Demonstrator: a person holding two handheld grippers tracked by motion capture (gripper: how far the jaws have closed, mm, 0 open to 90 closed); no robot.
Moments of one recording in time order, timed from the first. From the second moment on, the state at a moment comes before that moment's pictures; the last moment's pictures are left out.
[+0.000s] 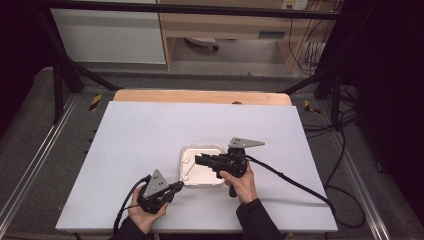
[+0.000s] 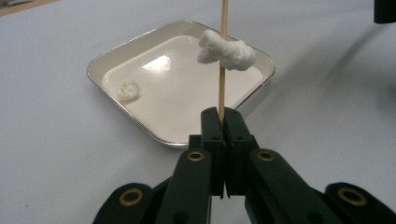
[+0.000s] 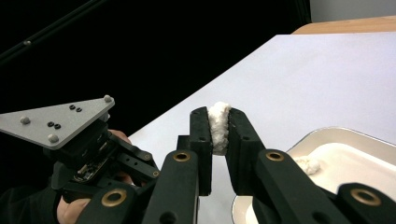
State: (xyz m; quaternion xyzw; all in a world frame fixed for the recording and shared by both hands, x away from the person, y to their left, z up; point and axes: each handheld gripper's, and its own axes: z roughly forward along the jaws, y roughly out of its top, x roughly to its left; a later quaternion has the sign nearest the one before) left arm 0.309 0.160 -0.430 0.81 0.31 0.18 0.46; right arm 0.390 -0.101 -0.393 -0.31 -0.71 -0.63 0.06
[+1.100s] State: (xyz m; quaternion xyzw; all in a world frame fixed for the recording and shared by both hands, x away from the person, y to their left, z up) left arm 0.311 0.159 -0.429 0.82 0.31 0.17 0.45; right arm 0.388 -0.097 -0.399 -0.30 -0.72 -0.62 0.07
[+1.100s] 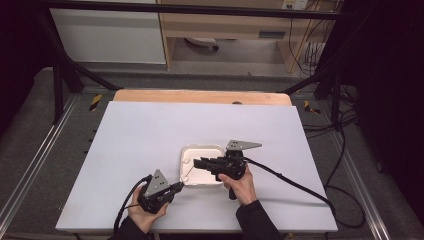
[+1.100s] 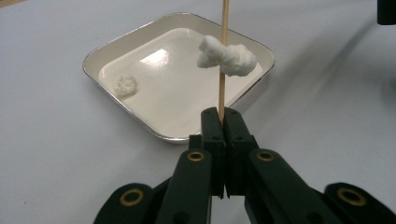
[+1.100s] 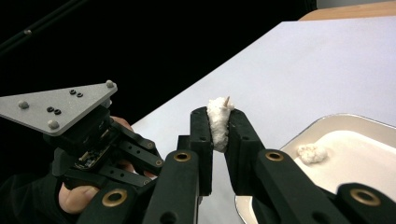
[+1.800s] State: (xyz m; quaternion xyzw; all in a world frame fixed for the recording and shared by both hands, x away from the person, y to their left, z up) left arm 0.311 0.157 -0.429 0.82 0.31 0.17 0.45; right arm 0.385 -0.095 -0.402 -0.30 -0.72 -0.62 0.08
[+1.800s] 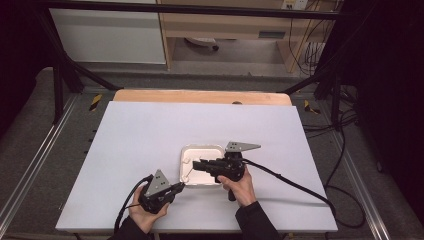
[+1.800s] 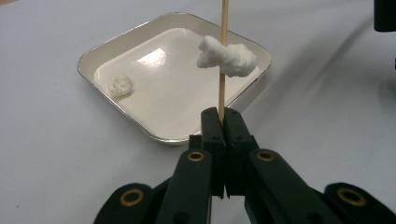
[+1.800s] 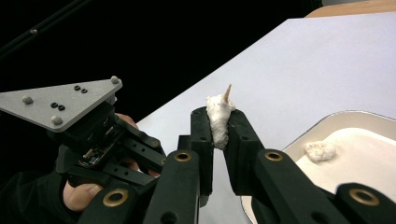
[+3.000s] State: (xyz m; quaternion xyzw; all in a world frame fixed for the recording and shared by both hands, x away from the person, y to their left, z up) left arm 0.318 0.161 -0.427 0.81 0.32 0.15 0.47; right arm 0.380 -0.081 -0.419 -0.30 -0.74 -0.59 0.09
